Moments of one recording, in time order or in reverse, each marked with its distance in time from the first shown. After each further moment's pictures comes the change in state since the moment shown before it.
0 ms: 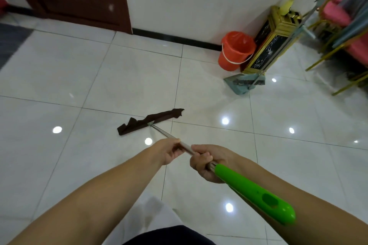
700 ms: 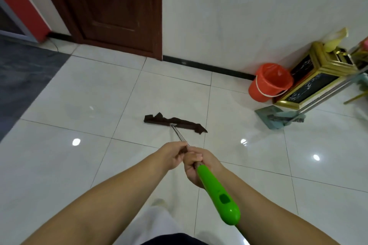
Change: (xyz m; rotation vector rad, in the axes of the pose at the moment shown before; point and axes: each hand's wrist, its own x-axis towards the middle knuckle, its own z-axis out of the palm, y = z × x) left_hand 0.016 0.289 -0.108 -0.011 -0.030 0.124; right_hand 0.146 -0.095 0.291 0.344 -0.152 -0.235
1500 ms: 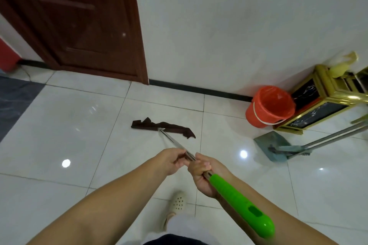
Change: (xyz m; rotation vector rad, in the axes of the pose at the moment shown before) left_hand 0.190 0.231 0.153 0.040 0.023 -0.060; right_hand 0.093 -0.278 0.162 0.068 -0.073 0.099
